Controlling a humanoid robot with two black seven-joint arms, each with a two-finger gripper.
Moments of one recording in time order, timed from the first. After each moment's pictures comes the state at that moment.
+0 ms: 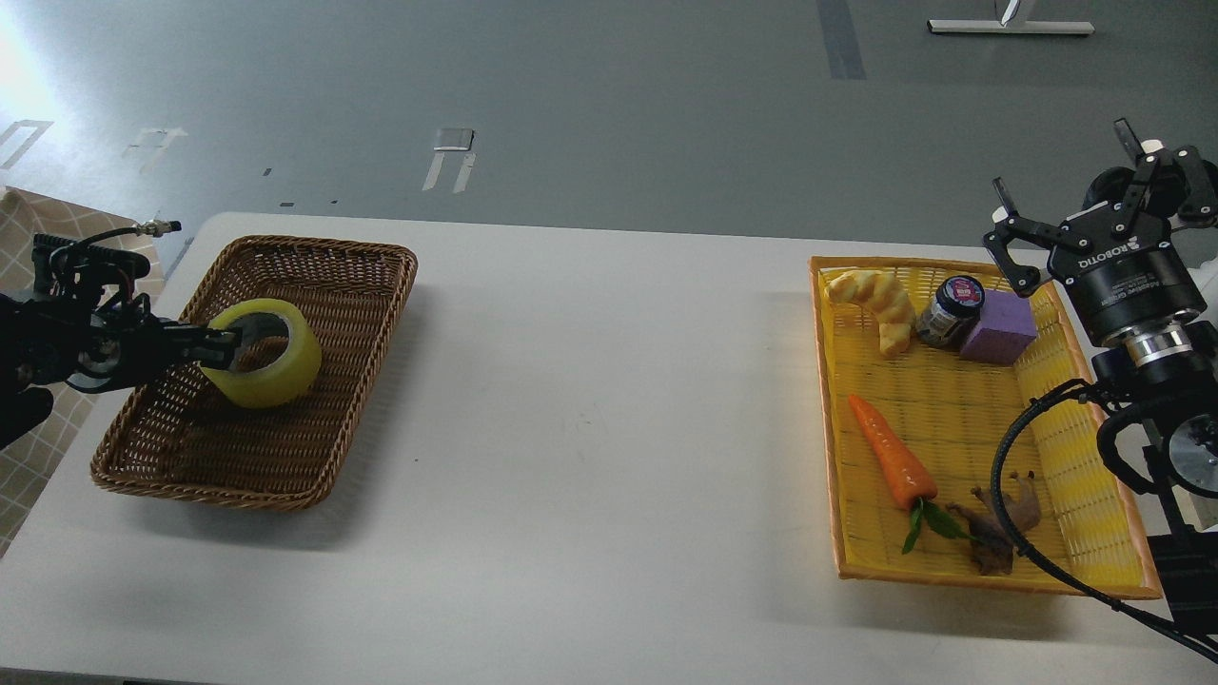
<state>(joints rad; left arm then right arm) -0.80 0.86 -0.21 -0.83 1.66 -0.25 -0.29 0.35 -0.25 1.55 1.07 -0.16 0.49 -0.10</state>
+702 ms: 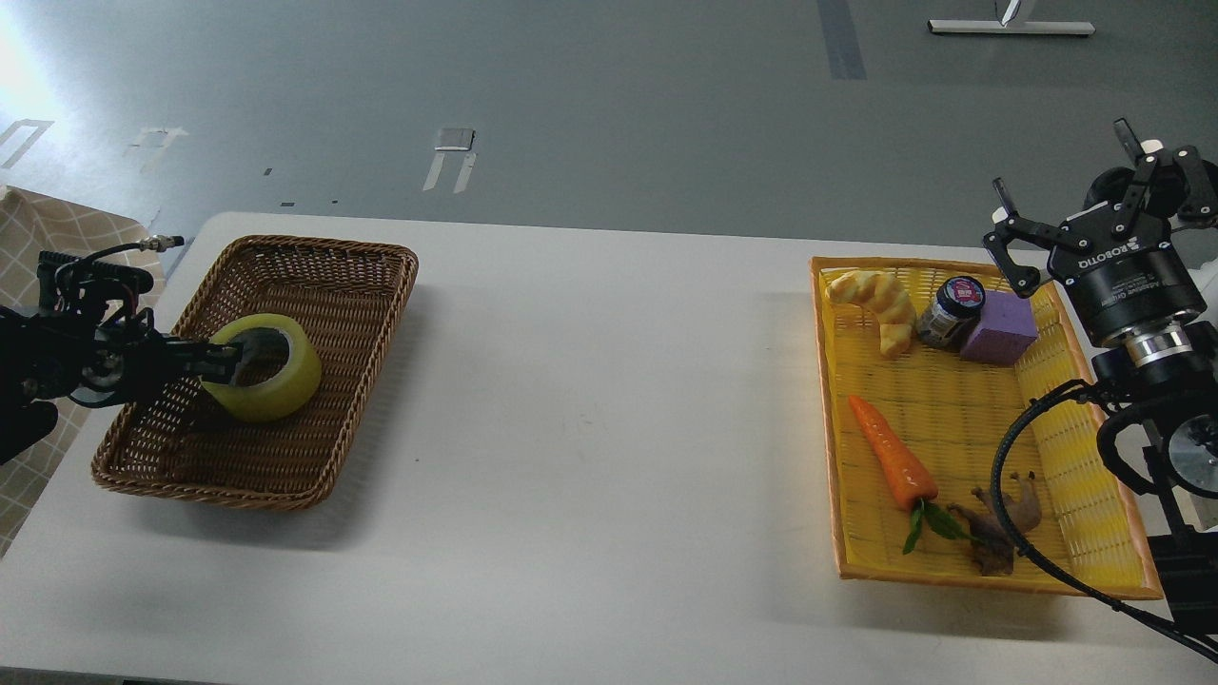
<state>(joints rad) -0.79 0.86 -0.21 -0.83 1.65 -0.25 -0.28 0.35 -0.25 1.55 1.07 -0.16 0.49 -0.10</state>
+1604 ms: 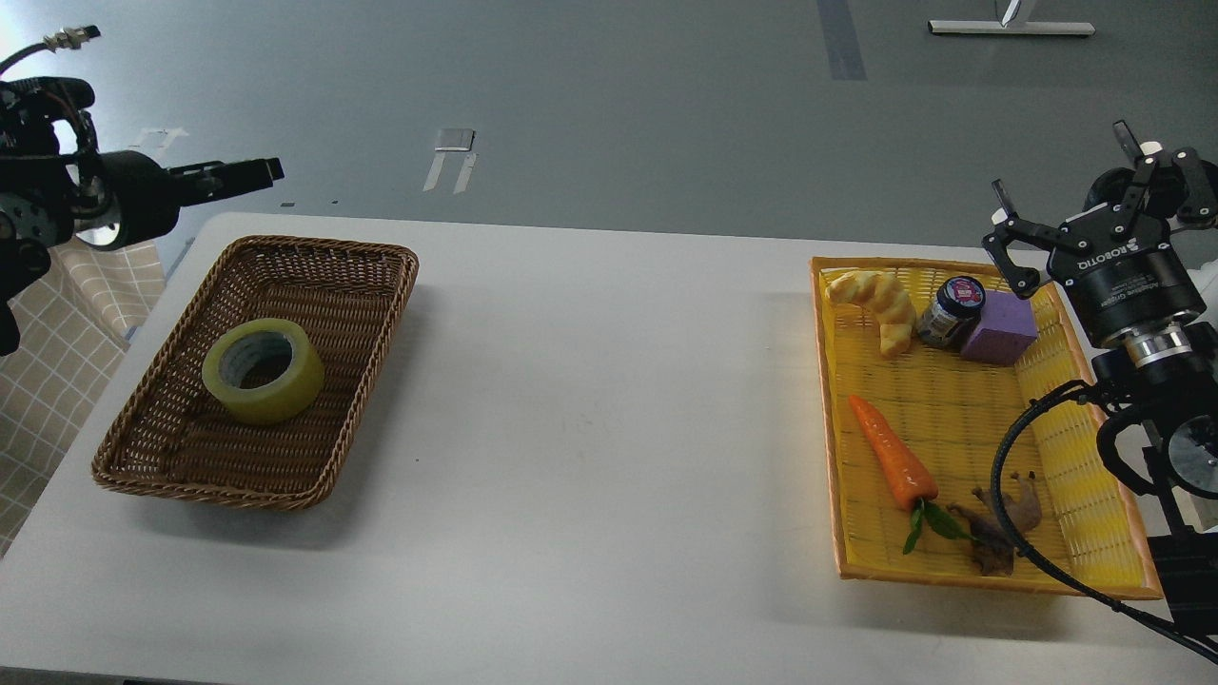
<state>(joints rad) -1.10 0.86 -0.23 -0.83 1.14 -0.26 -0.29 0.35 -0.25 1.55 1.07 -0.16 0.49 -0.10</state>
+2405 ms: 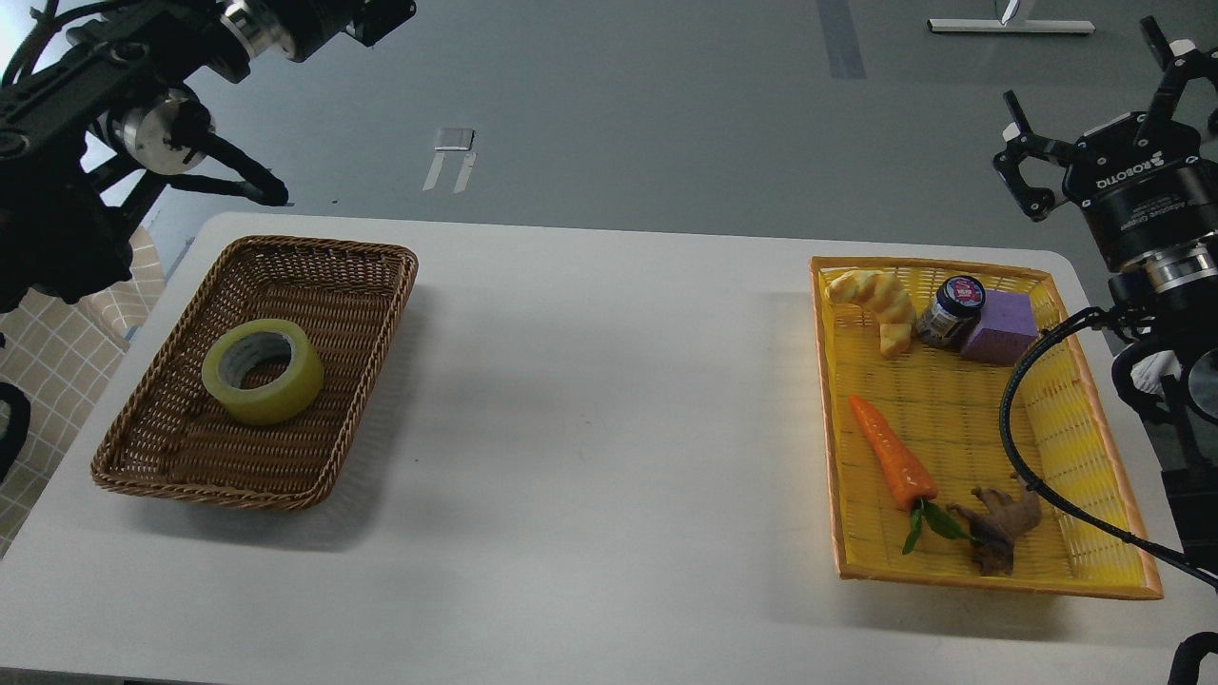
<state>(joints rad) -1.15 0.52 -0.61 -0.87 0.39 -0.39 -0.29 0.49 -0.28 1.54 1.08 -0.17 0.49 -0.10</state>
